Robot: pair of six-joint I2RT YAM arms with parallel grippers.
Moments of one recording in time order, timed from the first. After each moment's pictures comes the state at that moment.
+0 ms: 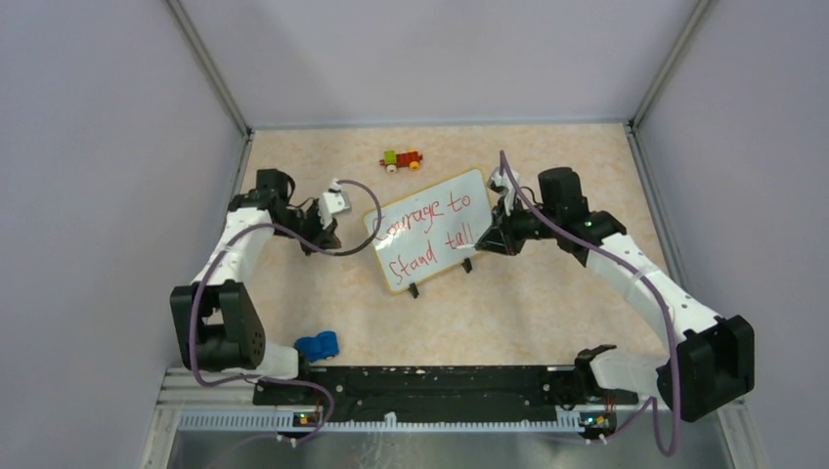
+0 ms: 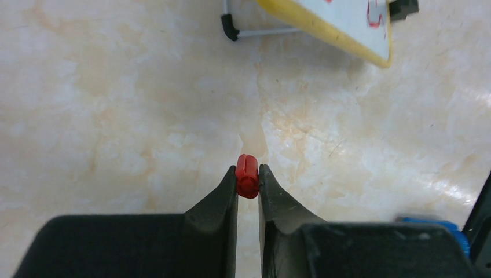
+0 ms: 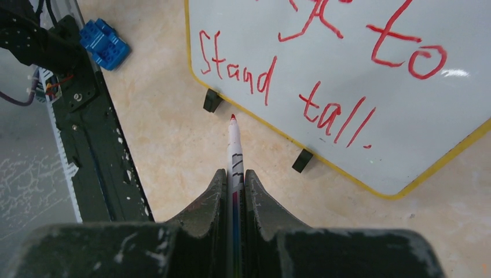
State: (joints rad) left arm 0.05 1.47 1.07 -0.88 0.73 1.17; right arm 0.41 1.21 0.96 -0.44 -0.72 -0.18
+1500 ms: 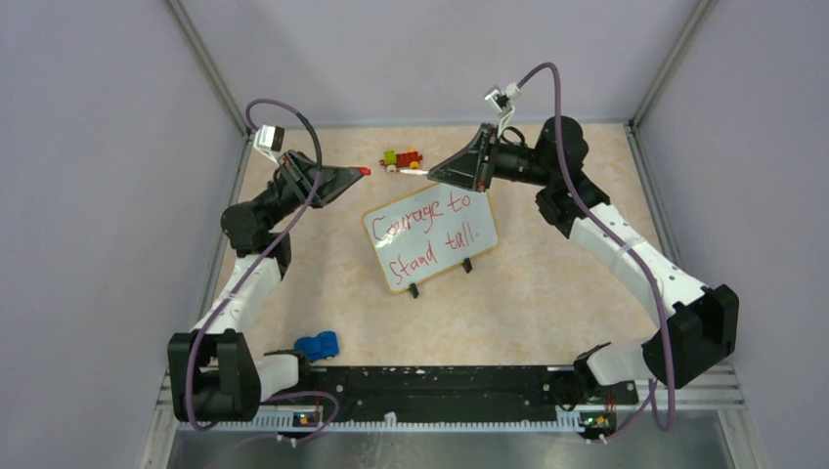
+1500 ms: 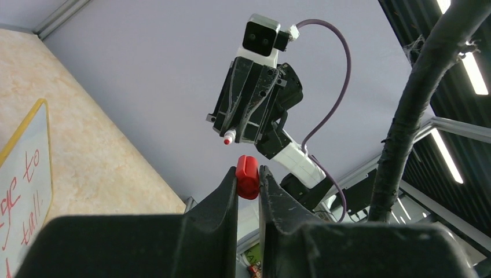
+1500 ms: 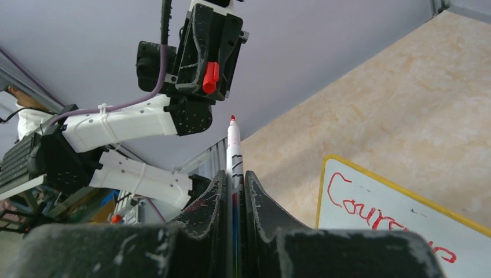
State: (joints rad) left arm 0.00 1.19 0.74 1.22 0.98 -1.72; right arm 0.50 1.37 1.26 0.22 -0.86 0.66
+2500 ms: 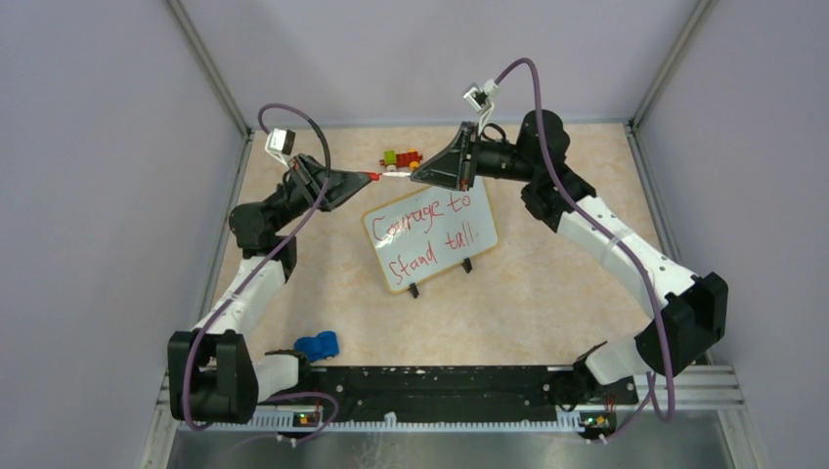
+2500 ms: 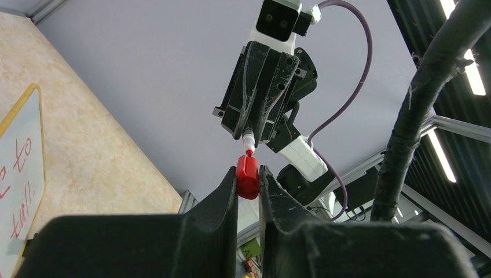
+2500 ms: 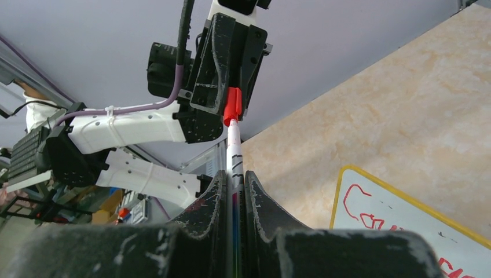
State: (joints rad) left arm -0.05 1.18 0.71 1.18 0.96 -1.68; right arm 0.59 1.44 1.36 0.16 -0.83 0.64
